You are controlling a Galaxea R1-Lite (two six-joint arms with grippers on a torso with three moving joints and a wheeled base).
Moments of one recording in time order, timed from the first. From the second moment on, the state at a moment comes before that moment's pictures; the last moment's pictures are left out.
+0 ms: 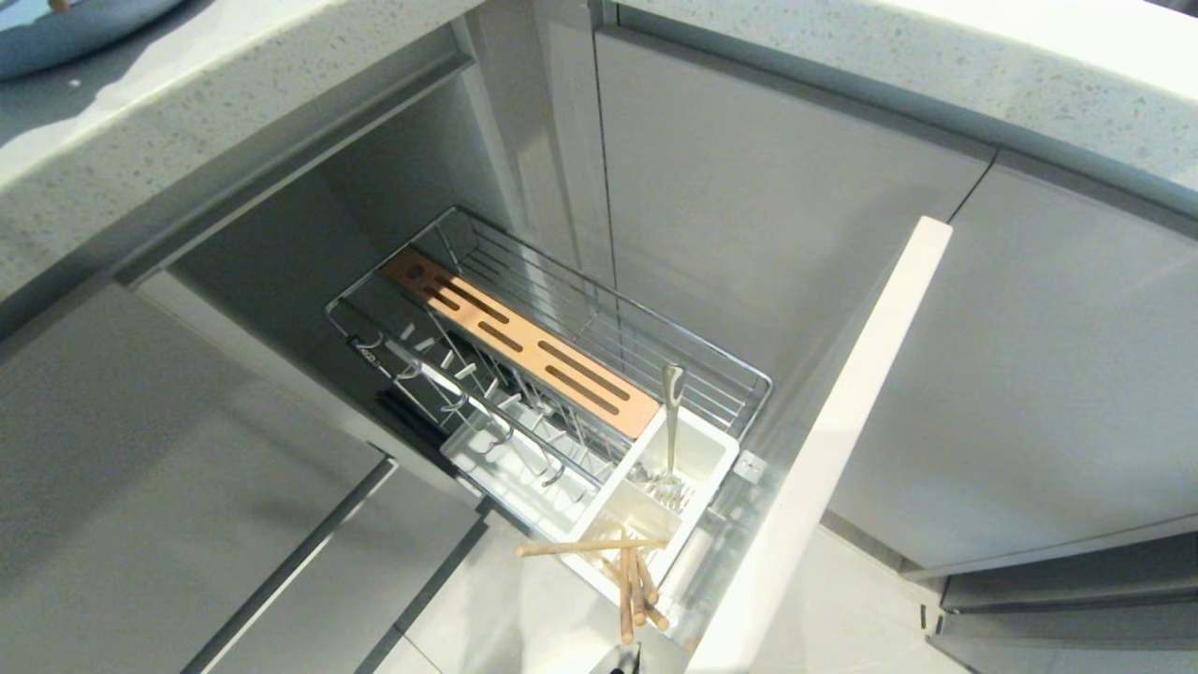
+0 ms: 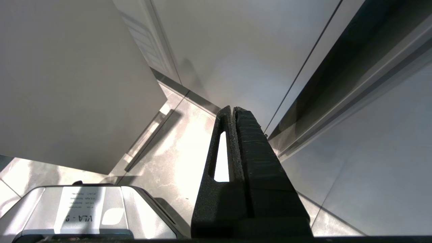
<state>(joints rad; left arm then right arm) -0.23 1.36 -1.94 0.52 0.22 -0.41 0.00 0.00 0.00 0.00 0.00 0.03</state>
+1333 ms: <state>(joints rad) -0.22 1.40 -1.94 0.52 0.22 -0.44 0.00 0.00 0.00 0.00 0.00 0.03</state>
